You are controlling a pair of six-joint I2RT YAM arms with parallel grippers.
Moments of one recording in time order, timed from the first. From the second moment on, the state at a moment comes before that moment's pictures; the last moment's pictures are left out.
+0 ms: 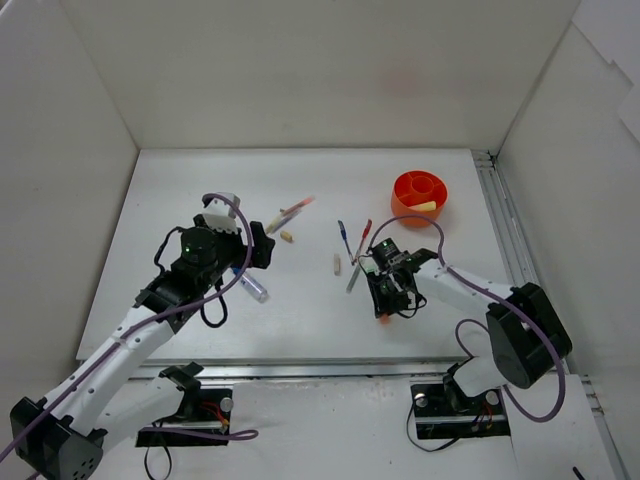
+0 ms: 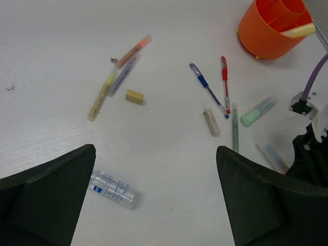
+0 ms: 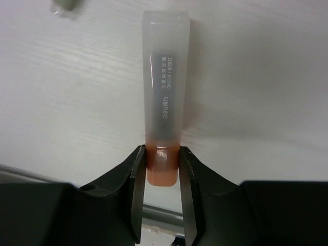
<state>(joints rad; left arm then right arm) -0.52 0.91 0.82 -0.22 -0.12 -0.28 0.56 1.47 0.79 -0.64 -0.02 0.35</state>
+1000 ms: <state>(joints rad) -0.52 1.32 0.83 0.11 0.49 -0.46 0.81 1.41 1.13 -0.61 -0.10 0.06</state>
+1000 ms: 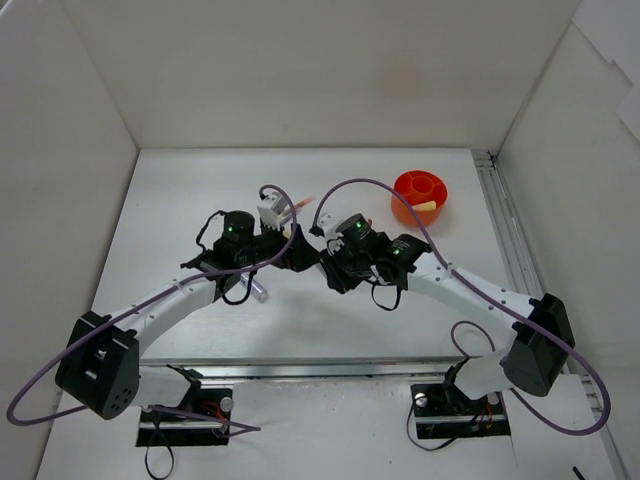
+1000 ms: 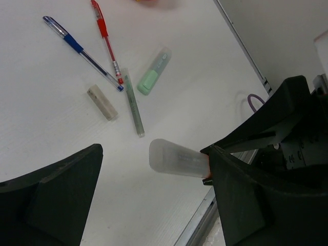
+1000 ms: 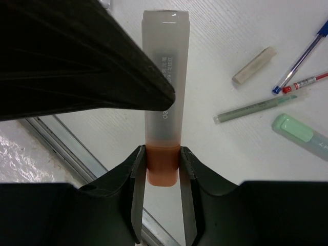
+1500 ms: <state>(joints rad) -0.52 1.30 0.85 0.20 0.55 -0.52 0.85 1.40 1.13 -0.54 -0.01 0.05</state>
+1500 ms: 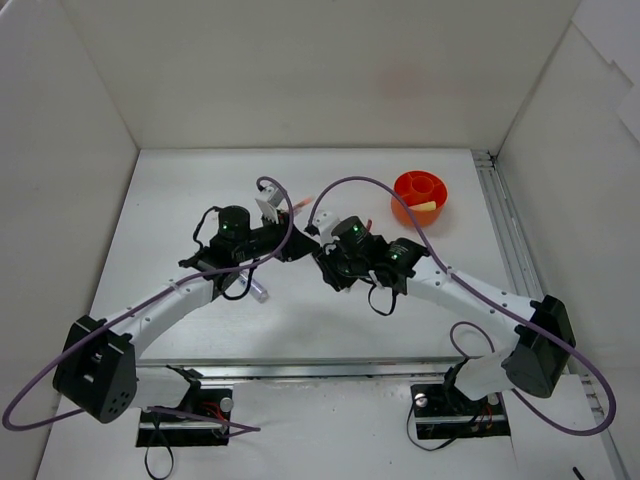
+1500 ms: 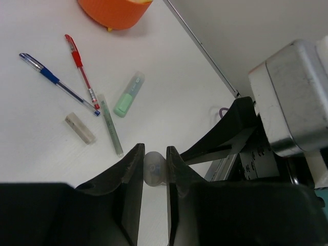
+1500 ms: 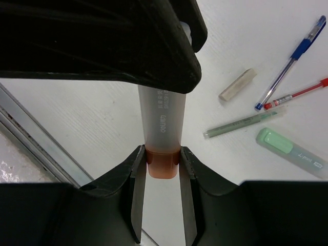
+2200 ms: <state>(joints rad) -0.46 1.18 0.75 0.33 0.39 -0.62 0.86 1.35 1.14 -0.48 0.08 0.17</state>
